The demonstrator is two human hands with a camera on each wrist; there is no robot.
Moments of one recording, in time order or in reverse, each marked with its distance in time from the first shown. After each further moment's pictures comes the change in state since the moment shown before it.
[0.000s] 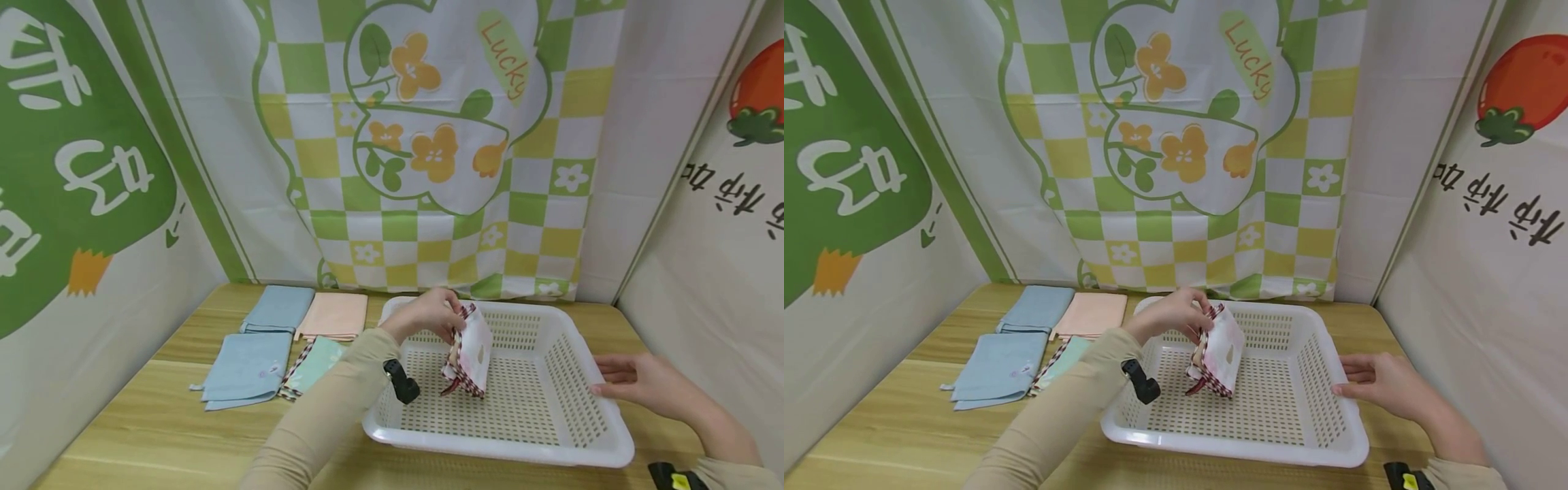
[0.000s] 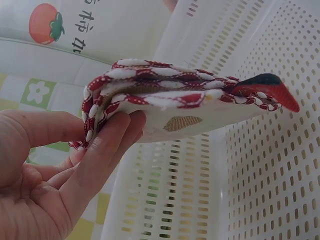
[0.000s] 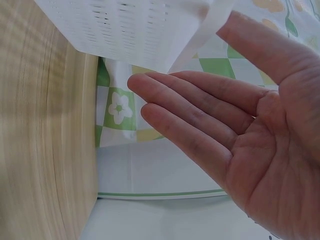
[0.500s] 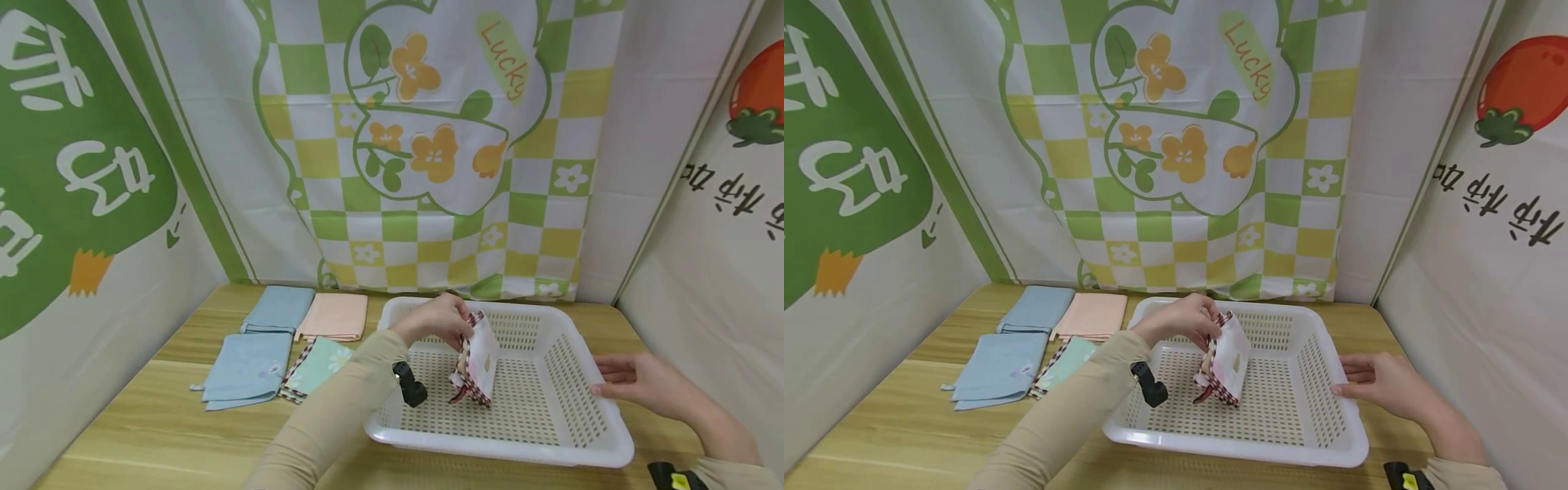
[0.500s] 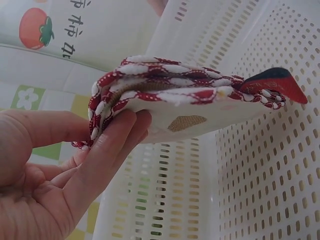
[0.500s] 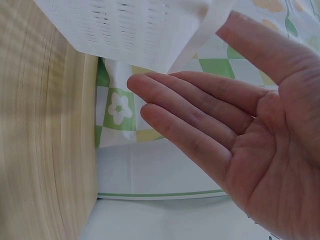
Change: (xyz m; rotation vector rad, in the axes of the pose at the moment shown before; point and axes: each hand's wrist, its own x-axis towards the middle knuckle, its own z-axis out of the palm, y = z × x) left_hand 0.009 -0.003 0.015 0.016 -0.012 -0.021; right_hand 0.001 0.002 0.000 -0.007 -0.002 -0.001
